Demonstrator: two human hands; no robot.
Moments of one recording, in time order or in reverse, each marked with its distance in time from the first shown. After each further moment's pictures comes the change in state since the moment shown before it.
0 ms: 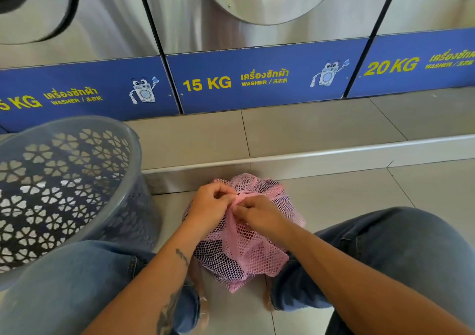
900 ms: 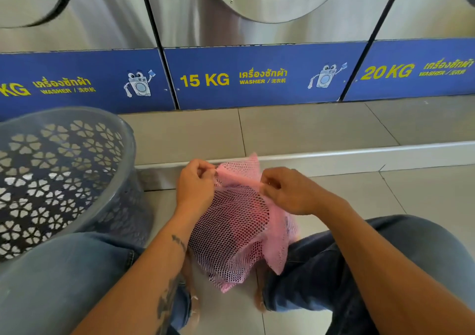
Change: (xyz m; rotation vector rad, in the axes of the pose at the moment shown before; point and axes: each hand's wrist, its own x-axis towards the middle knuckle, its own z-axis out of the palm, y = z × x) left_hand 0.020 0.015 -0.009 -0.066 0.306 -0.007; right_hand -0.015 -0.046 -0.081 -0.699 -0.024 -0.235
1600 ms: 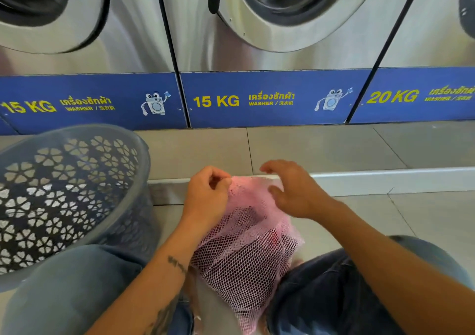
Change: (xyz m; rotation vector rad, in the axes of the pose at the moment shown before) left_hand -0.022 0.040 -0.020 -0.034 -0.042 0.167; right_hand 0.019 -0.004 -0.016 -0.153 0.256 -0.140
